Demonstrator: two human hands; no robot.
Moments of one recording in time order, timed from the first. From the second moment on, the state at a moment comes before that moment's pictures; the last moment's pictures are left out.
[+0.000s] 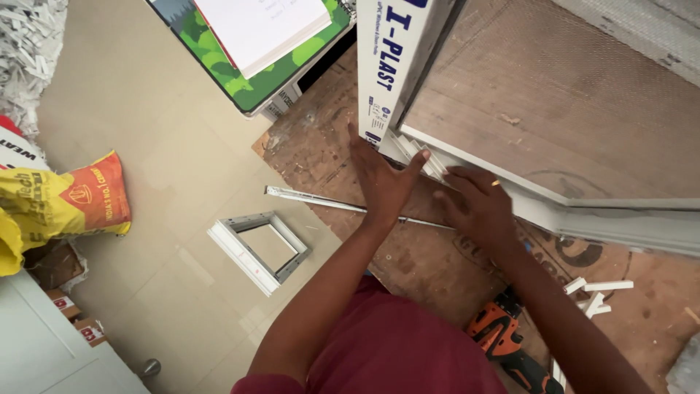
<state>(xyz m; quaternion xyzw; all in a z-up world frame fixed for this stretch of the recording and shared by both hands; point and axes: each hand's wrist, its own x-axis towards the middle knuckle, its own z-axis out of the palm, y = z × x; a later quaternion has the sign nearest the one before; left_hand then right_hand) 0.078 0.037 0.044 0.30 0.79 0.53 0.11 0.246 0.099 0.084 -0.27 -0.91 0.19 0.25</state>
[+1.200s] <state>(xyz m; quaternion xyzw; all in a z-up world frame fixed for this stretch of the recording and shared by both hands) 0.073 0.030 0.053 0.31 0.76 0.56 0.10 0.232 0.091 0.064 -0.31 -0.86 0.23 0.33</state>
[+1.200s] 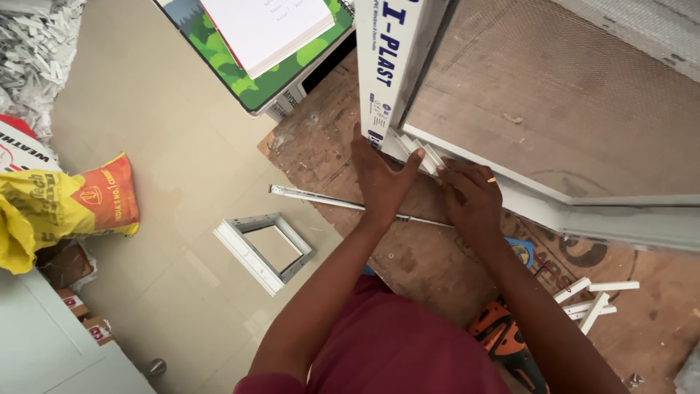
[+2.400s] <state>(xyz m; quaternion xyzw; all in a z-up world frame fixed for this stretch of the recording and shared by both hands) 0.055 0.021 0.051 0.31 0.75 0.58 0.09 0.219 0.082 0.064 -0.35 -0.84 0.21 0.37</state>
